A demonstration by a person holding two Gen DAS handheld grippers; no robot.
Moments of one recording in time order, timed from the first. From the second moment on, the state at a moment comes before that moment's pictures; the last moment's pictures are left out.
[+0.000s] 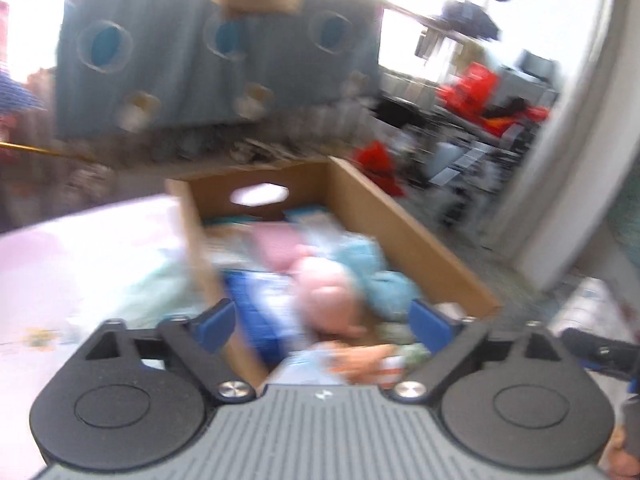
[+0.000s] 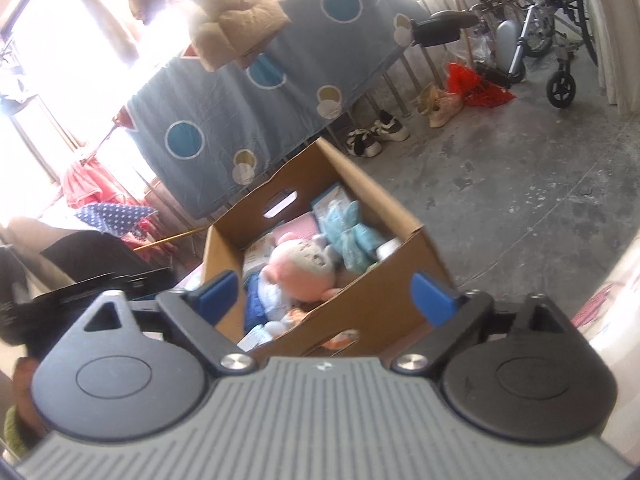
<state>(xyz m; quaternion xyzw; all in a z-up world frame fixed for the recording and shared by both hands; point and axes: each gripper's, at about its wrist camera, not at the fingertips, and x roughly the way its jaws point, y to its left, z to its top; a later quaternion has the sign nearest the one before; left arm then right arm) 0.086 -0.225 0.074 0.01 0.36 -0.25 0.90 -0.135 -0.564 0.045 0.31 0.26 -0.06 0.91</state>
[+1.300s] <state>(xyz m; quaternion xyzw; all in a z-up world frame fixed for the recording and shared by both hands) 0.031 -0.151 0.037 0.05 0.42 -0.05 0.91 -0.034 -0.427 0.022 0.09 0.38 0.00 0.92</state>
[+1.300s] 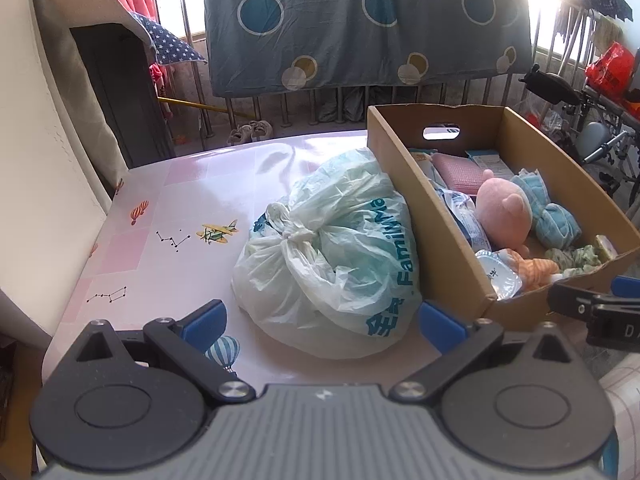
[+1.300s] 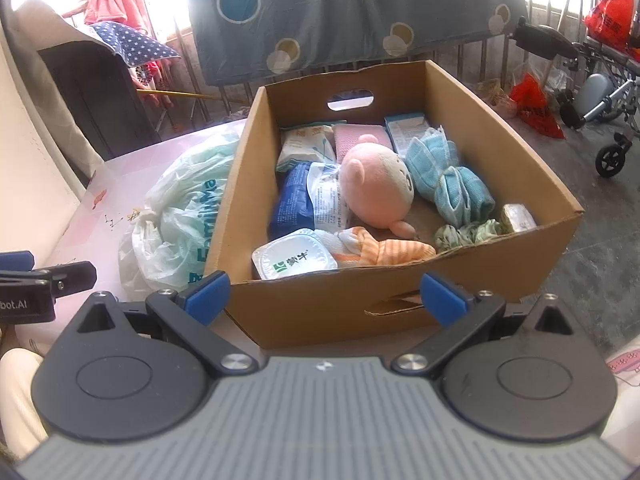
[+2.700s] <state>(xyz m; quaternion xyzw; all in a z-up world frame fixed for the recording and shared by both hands) 0.033 -0.151 0.034 0.05 0.43 -0.05 0.90 -0.027 -0.425 0.021 0.08 0.39 0.00 0.92</state>
